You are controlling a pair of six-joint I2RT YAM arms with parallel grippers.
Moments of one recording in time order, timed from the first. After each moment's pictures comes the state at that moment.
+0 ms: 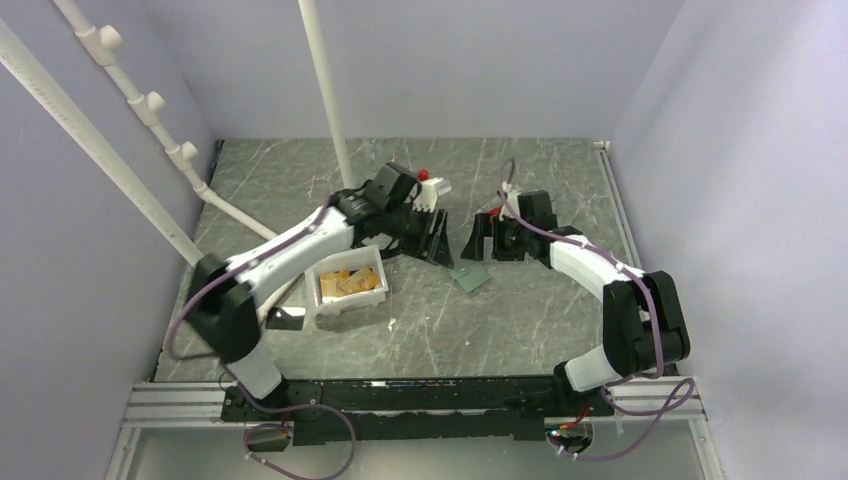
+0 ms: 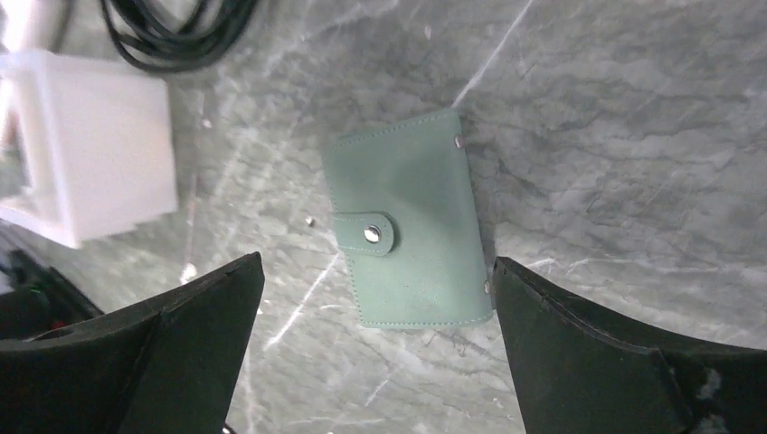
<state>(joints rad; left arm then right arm) -0.73 1.74 1.47 -0.59 0.53 -0.43 0.23 1.47 0.83 -0.19 -0.47 0.32</state>
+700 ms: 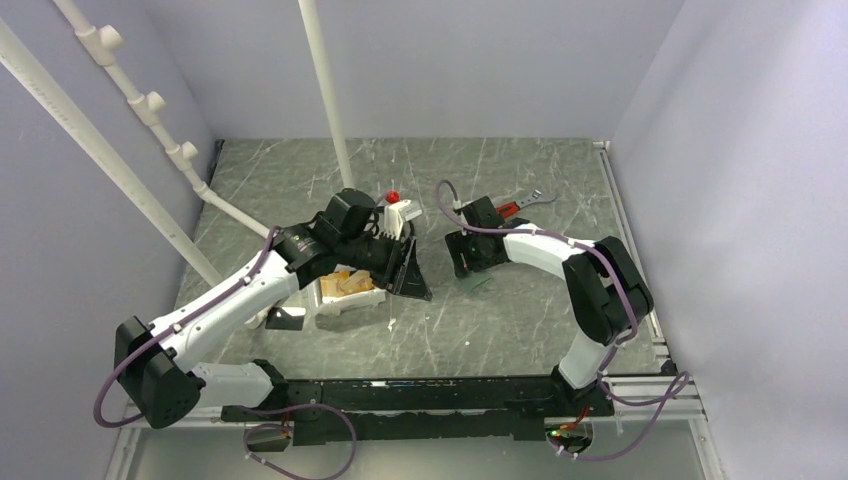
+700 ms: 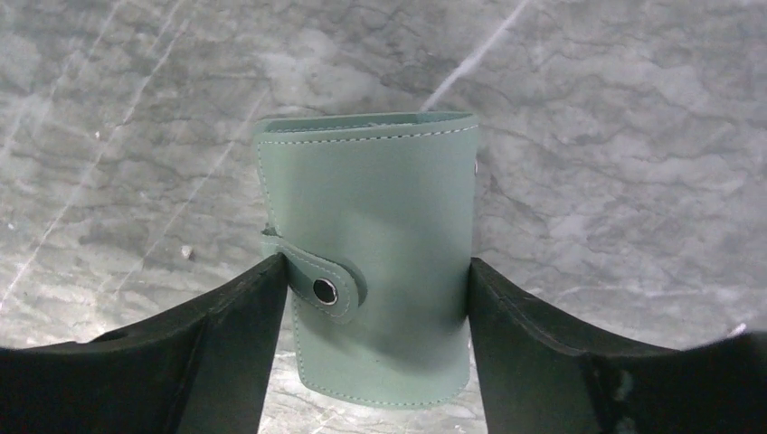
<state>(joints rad) -0.75 1.25 1.13 -0.55 0.67 -0.47 0.51 1.72 1.00 -0.37 -0.01 0.15</state>
